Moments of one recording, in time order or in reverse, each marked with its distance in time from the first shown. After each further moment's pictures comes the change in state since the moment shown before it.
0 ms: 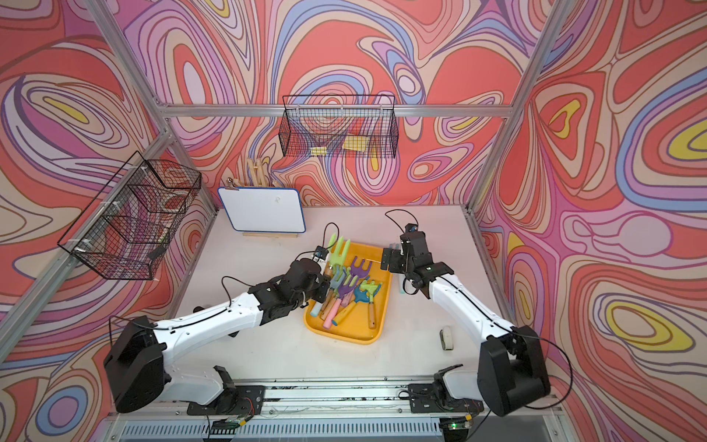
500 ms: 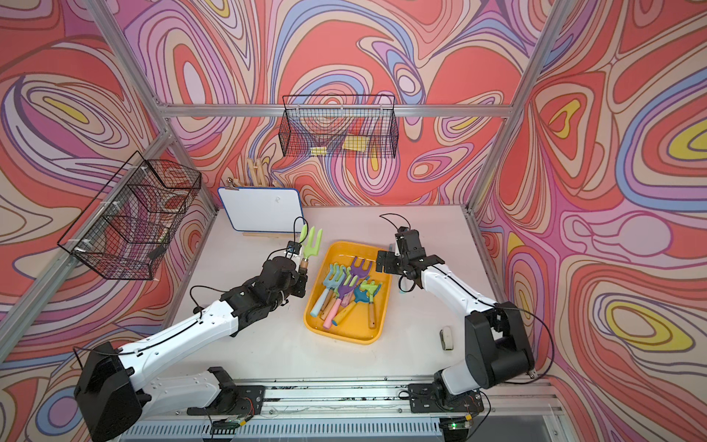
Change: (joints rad) left arm 0.093 -0.156 -0.069 -0.039 -0.081 0.013; right arm -0.009 0.142 0.053 -0.032 -0.108 0.006
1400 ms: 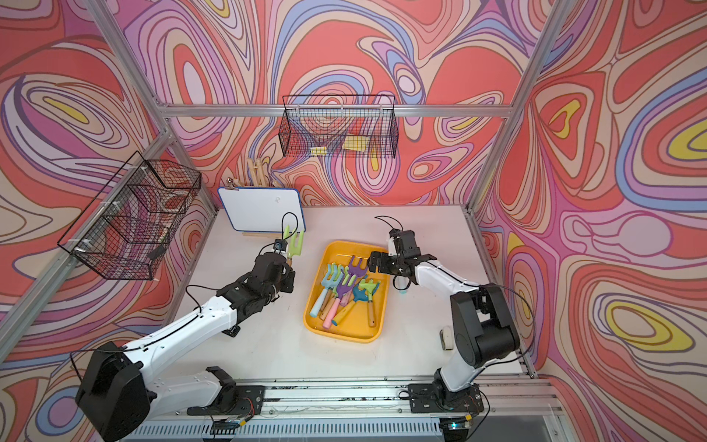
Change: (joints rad) left arm 0.151 0.026 -0.036 -0.011 -0.010 0.023; right arm -0.010 0.130 0.001 0.150 -0.208 0.008
